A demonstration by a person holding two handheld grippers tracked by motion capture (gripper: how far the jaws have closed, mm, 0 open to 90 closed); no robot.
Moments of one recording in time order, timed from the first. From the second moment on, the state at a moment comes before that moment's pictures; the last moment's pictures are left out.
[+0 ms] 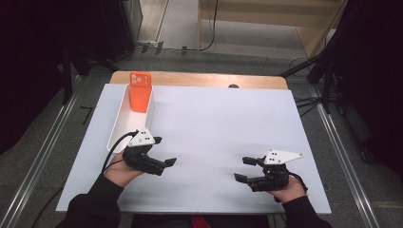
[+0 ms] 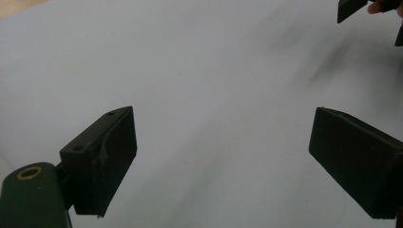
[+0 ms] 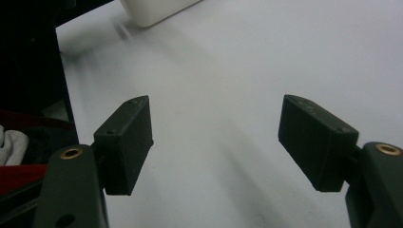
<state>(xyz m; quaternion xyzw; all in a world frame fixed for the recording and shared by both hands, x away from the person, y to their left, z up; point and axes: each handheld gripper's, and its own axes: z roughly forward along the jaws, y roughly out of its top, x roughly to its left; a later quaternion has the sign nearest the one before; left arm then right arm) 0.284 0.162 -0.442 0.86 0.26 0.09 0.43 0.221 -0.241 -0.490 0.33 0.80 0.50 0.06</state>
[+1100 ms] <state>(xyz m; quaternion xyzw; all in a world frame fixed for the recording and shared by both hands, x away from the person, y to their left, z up) 0.265 0.165 -0.461 0.86 0.25 0.10 0.43 0.221 -0.240 -0.491 0.33 0.80 0.50 0.05</state>
